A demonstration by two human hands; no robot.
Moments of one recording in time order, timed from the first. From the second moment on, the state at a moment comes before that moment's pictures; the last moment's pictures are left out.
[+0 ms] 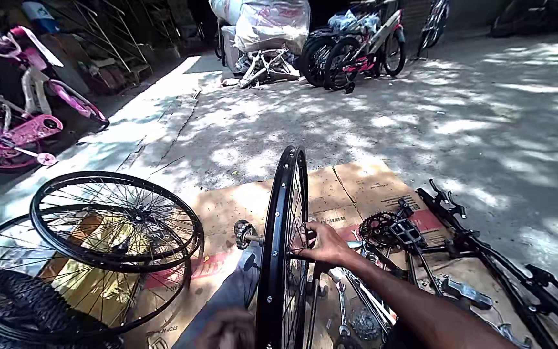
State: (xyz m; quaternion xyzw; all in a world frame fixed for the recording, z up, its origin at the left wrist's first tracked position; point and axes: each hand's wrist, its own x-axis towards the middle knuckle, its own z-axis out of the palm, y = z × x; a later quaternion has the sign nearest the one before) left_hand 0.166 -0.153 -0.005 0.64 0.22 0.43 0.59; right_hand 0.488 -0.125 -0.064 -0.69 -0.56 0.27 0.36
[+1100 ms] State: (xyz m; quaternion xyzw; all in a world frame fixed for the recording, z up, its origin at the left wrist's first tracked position) left_hand 0.286 -0.087 -0.084 0.38 0.38 0.24 0.81; right_hand 0.518 -0.260 -0.060 -0.79 -0.18 0.37 0.45
